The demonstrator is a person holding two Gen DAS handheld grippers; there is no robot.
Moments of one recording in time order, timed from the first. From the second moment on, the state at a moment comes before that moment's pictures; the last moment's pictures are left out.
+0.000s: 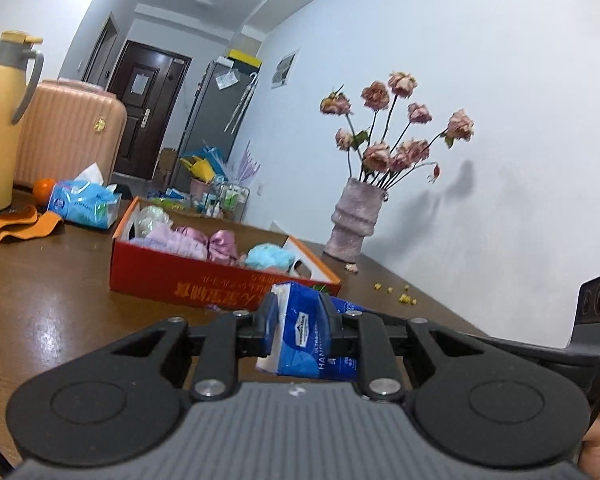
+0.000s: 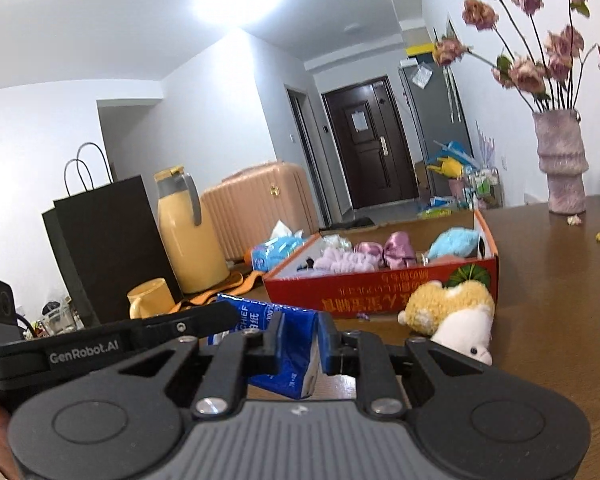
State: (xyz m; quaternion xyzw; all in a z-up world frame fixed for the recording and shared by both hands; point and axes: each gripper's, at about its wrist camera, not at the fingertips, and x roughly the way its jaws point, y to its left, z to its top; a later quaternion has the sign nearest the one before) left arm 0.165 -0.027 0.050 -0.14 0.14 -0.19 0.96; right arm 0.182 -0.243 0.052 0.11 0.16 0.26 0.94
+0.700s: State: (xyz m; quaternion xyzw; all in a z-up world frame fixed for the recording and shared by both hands) left arm 0.404 -0.026 0.061 -0.14 0.23 -0.15 0.95; right arm 0.418 -0.226 0.070 0.12 0.23 0.24 0.94
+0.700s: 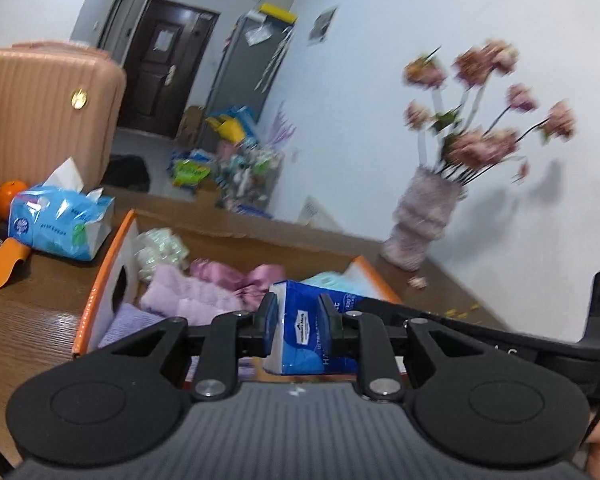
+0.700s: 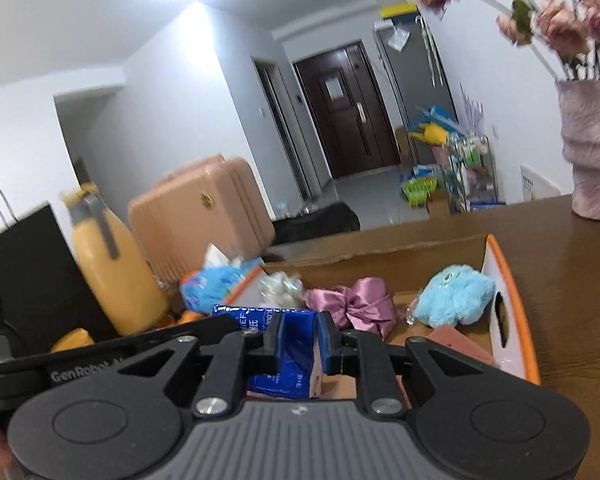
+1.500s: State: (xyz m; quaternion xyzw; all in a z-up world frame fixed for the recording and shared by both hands) left arm 0.380 -0.010 0.093 -0.04 0.21 -0.11 0.97; right arm 0.398 -0.228 0.110 0.04 0.19 0.21 0.96
